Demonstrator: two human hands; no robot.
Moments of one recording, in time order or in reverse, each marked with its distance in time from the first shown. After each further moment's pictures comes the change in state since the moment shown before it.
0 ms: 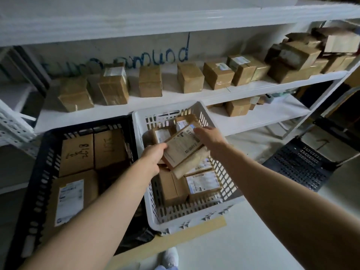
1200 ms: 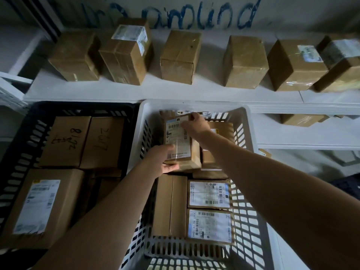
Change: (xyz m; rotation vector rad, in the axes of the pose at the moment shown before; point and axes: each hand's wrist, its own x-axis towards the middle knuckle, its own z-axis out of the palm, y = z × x) left_hand 0.180 0.026 0.022 -0.331 0.208 -0.266; right_hand 0.231 -0.011 0.119 -0.400 -0.411 -0.059
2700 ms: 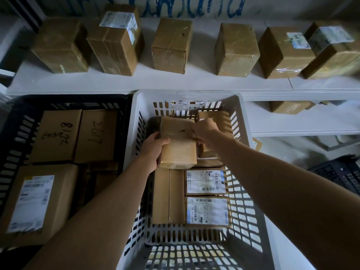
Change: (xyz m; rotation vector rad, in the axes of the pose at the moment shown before) left_hand 0.030 -0.019 -0.017 0.147 -0.063 0.277; right_hand -0.034 0.020 -0.009 0.244 0.162 0.325
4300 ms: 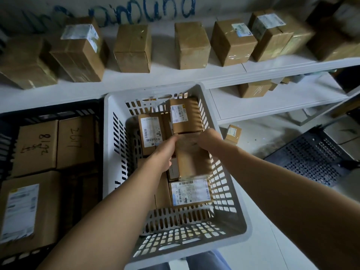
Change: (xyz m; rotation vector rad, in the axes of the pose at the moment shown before) left_hand -0.065 -0.019 0.088 0.167 -0.150 -0.249; right_hand -0.060 0.058 -0.084 -0.239 0.084 0.205
